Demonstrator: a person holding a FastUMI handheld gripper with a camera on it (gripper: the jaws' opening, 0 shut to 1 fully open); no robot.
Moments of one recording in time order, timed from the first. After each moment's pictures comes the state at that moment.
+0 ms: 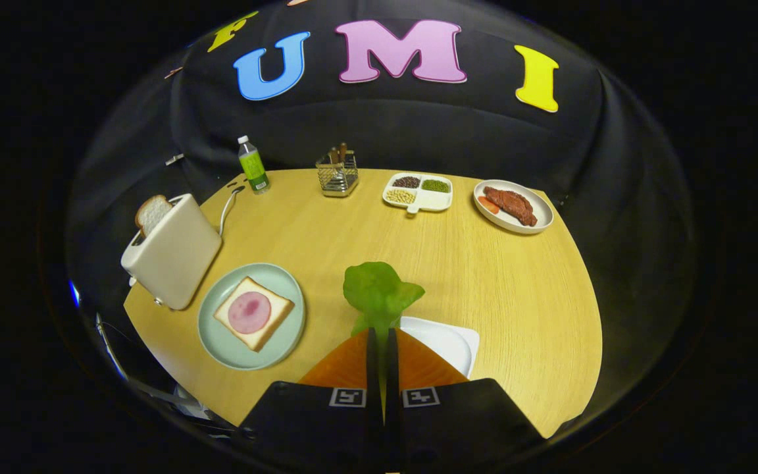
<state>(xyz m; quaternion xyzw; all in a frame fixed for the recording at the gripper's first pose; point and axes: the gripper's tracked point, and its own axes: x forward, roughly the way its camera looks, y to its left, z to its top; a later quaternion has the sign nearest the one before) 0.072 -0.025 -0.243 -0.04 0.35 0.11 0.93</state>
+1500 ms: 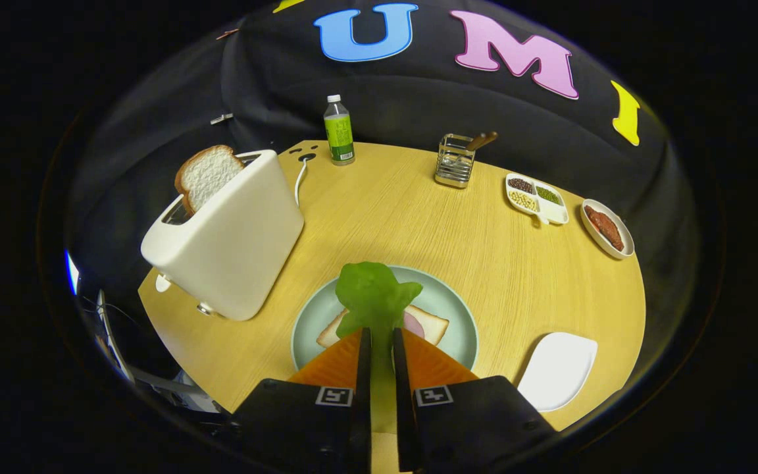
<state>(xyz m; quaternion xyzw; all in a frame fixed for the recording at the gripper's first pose) 0.061 0.184 -0.299 -0.07 0.40 0.18 0.90</state>
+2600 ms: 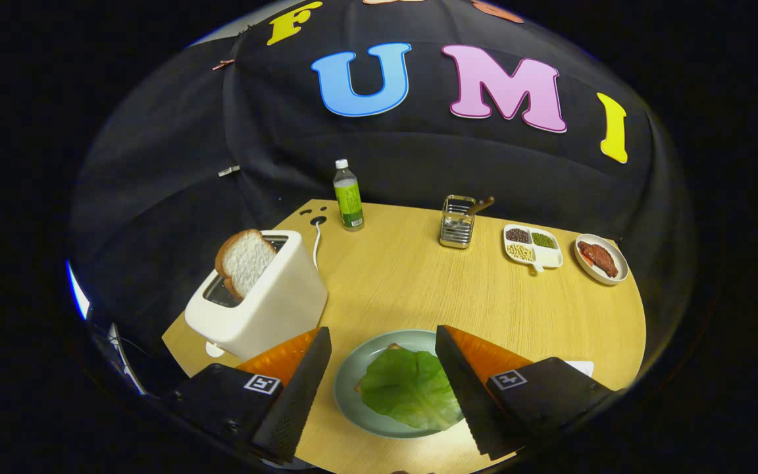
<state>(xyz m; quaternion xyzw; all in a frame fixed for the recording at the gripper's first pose) 0.084 0.227 -0.196 -0.02 0.29 0.19 0.94</state>
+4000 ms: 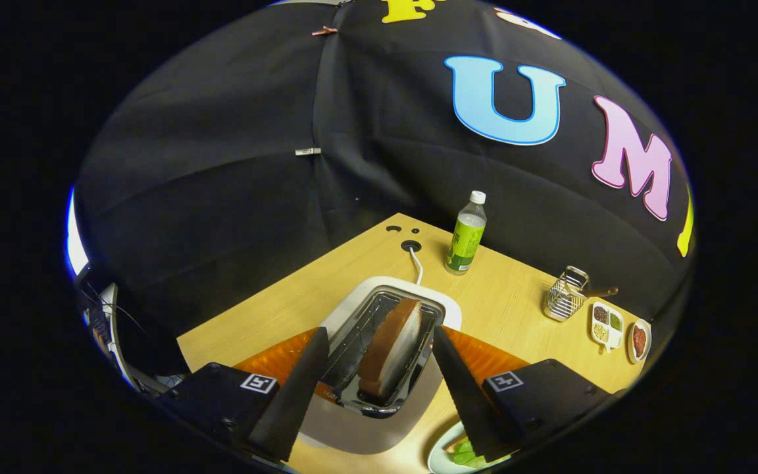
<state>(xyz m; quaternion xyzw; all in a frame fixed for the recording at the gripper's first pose) 0.114 0.445 -0.216 -0.13 0.26 0.30 0.91</state>
